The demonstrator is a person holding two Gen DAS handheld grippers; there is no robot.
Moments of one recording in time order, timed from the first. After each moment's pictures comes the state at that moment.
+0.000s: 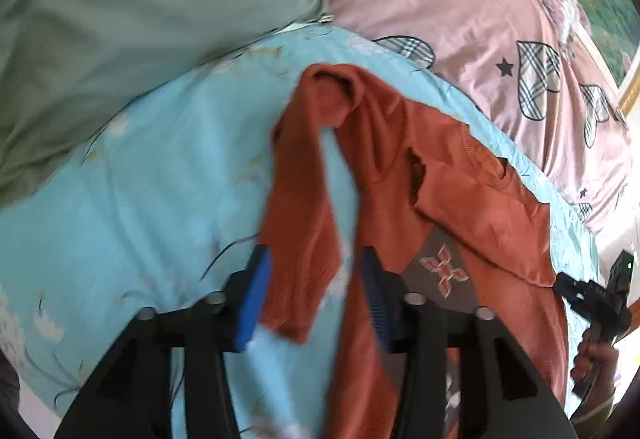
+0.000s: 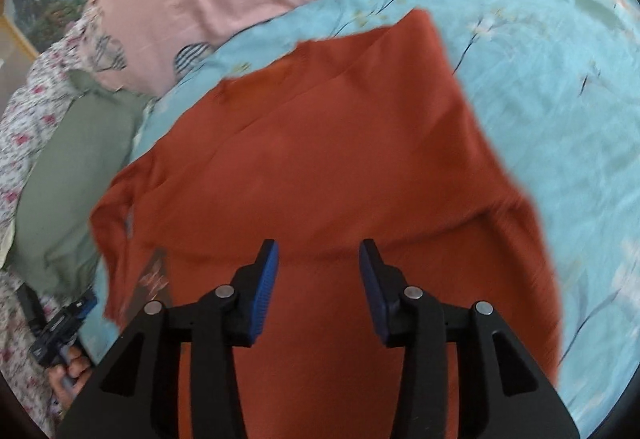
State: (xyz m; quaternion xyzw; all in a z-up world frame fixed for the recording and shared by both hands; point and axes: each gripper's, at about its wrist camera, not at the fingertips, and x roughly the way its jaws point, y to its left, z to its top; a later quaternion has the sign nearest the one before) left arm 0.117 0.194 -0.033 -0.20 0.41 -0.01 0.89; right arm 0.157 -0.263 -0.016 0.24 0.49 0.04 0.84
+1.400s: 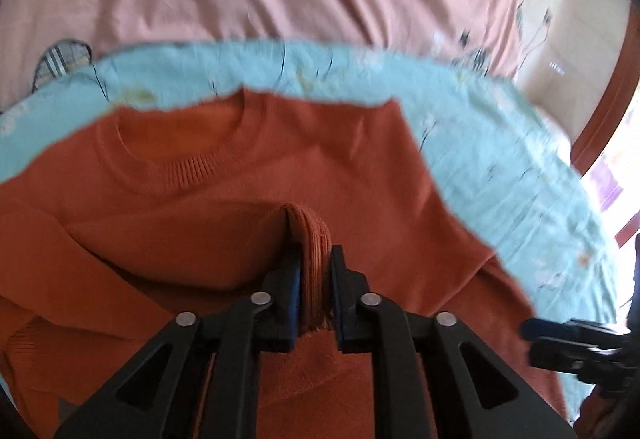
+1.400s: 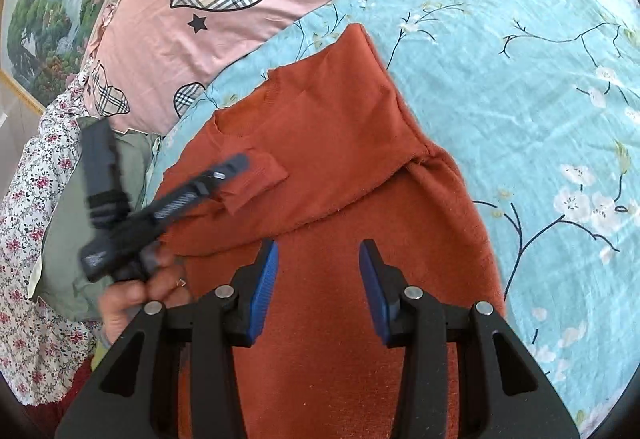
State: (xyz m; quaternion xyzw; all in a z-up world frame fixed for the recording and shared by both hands) left arm 0.286 -0.166 -0.038 0.03 0.43 -0.28 0.86; right arm 0.102 -0.309 -0.003 0.31 0.45 0.01 0.84
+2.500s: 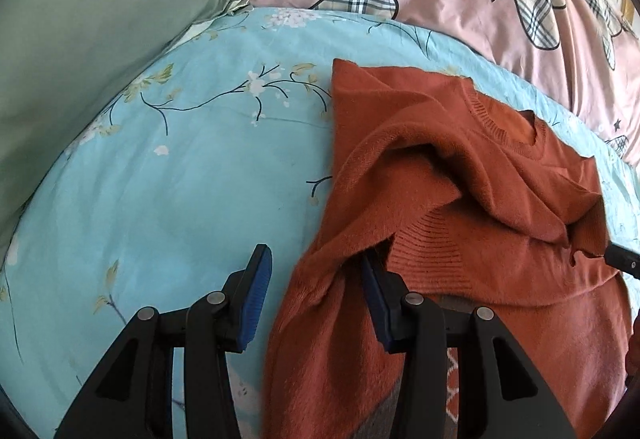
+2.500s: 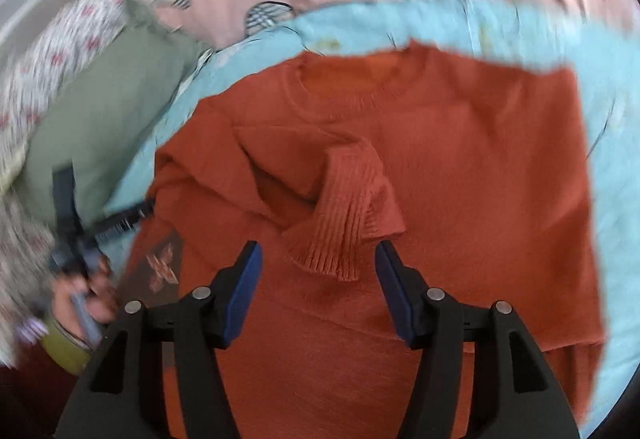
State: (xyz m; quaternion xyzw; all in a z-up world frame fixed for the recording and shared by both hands) left arm 0.257 0.109 -0.064 -0.05 0.43 -0.02 0.90; right arm 0.239 -0.234 -0.036 0.18 0.50 0.16 0.83
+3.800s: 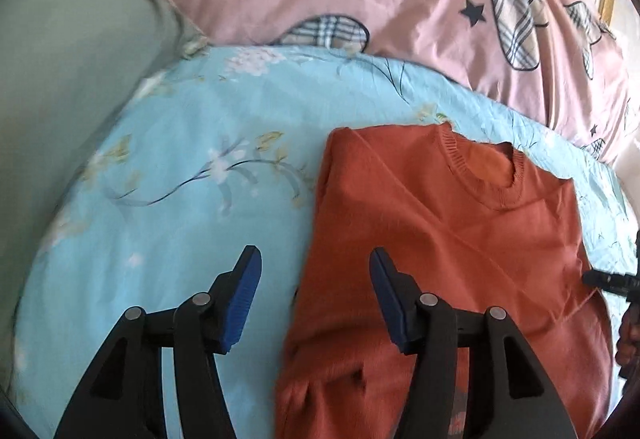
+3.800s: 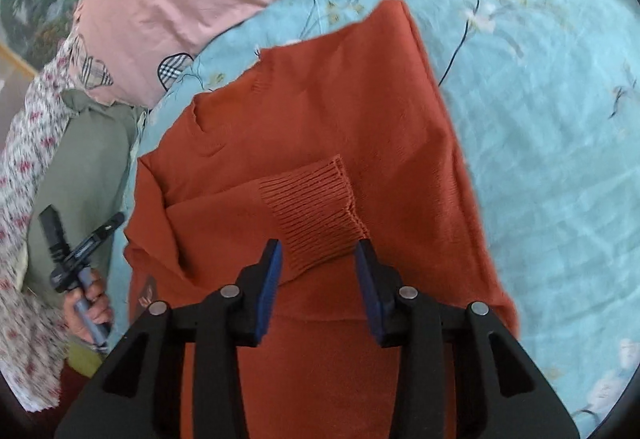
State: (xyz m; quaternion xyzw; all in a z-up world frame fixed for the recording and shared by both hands) left arm 0.331 0.111 -0.028 -0.04 0.43 -0.09 0.90; right arm 0.205 -0.334 -0.051 0.29 0.51 0.07 0.81
